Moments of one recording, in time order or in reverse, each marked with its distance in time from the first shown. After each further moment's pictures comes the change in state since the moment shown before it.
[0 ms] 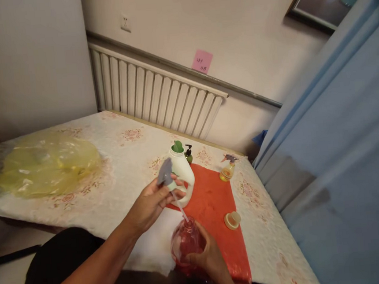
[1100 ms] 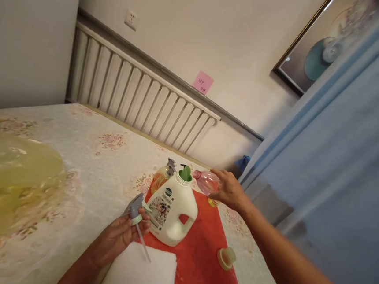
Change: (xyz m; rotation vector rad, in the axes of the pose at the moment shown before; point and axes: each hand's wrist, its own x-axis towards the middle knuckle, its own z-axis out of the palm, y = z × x) left_hand 0.038 -0.051 -0.193 -0.413 -0.083 -0.252; right_hand 0.160 -0.224 -0.031 -1.335 0.244 -0.472
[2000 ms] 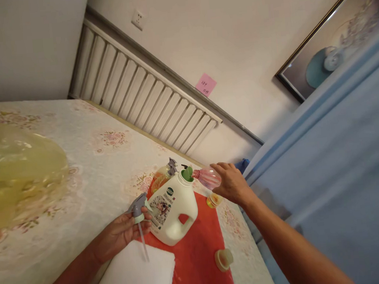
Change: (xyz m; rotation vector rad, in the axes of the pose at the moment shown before) left_hand 0.002 0.001 0.005 -0.026 0.013 -0.024; right_hand 0.021 -0.022 -0.028 -0.404 -0.086 -0.130
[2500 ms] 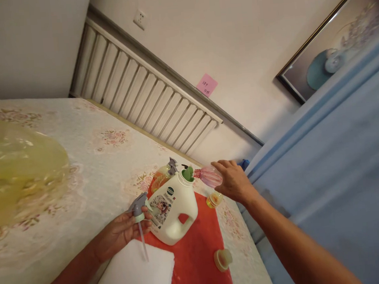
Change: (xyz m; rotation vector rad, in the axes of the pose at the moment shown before) left_hand 0.000 -0.001 -0.001 -0.028 0.020 0.004; right_hand 0.003 0.000 -0.010 -0.086 0.008 -0.033
